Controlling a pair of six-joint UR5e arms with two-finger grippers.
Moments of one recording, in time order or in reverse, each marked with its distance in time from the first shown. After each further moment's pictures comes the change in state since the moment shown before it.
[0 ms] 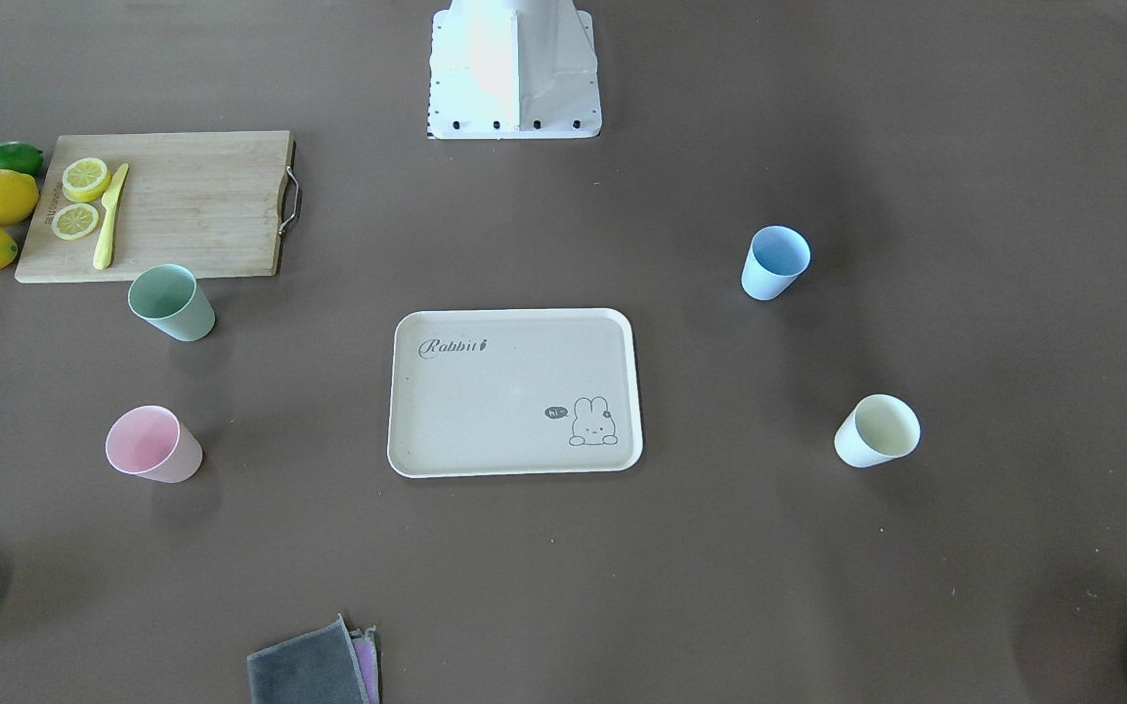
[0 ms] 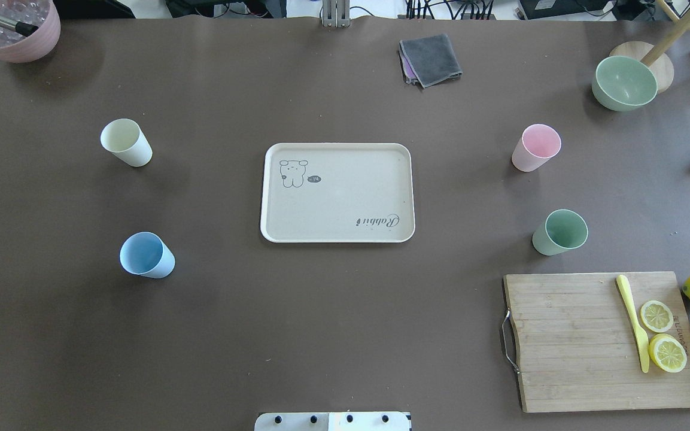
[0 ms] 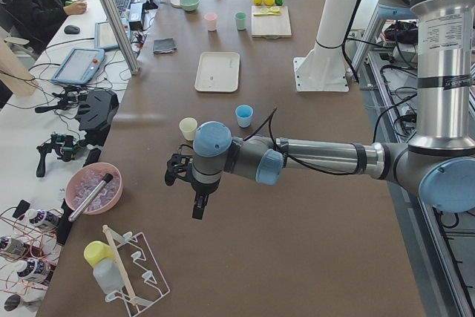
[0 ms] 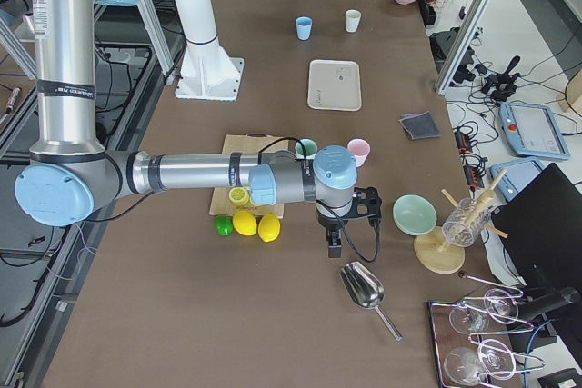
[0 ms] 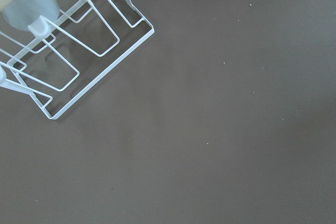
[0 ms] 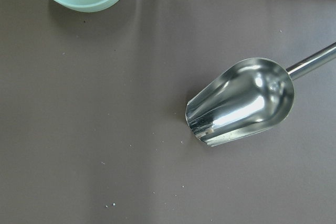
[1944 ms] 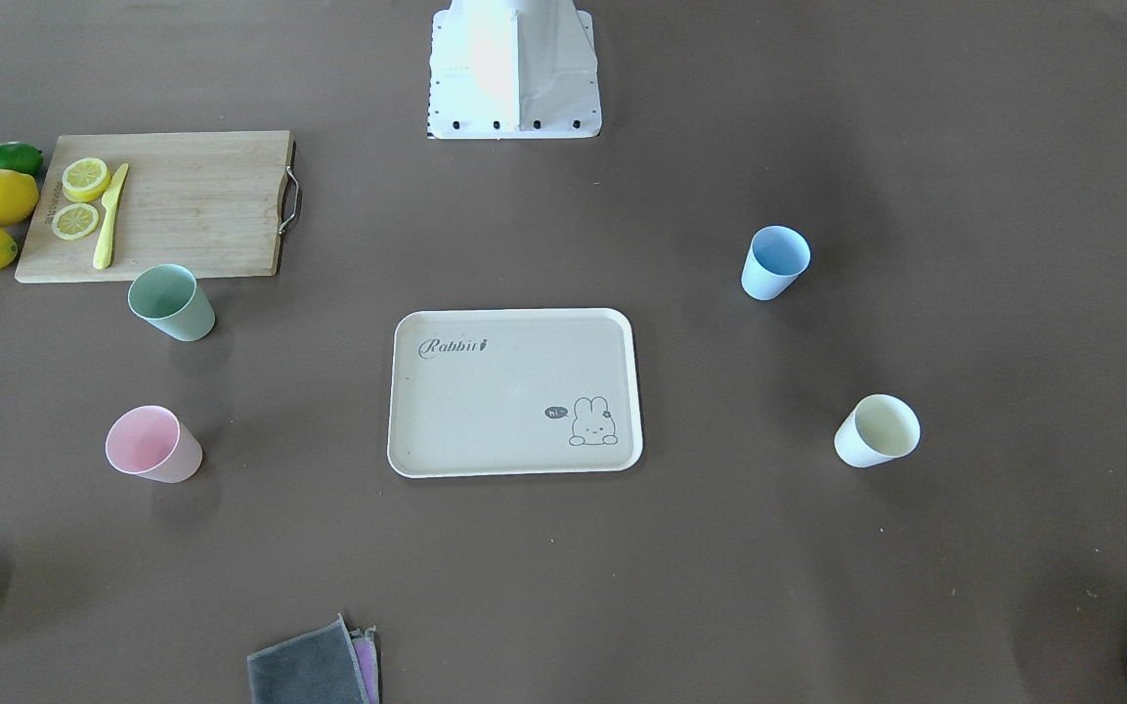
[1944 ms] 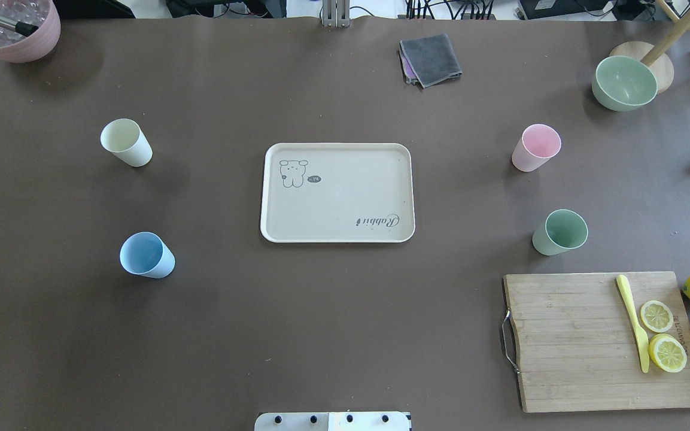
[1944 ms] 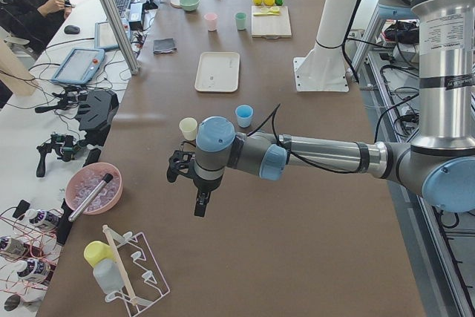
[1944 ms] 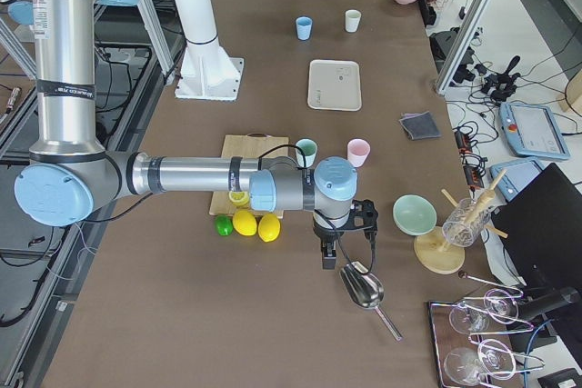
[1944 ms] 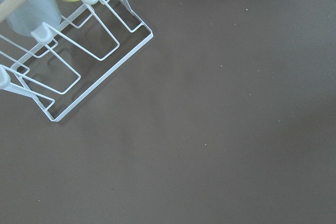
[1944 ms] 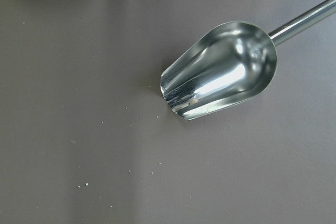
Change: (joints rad) left arm -0.007 0.021 -0.040 0.034 0.011 0.009; right arm 0.005 -0.012 -0.059 -0.052 -0.012 -0.054
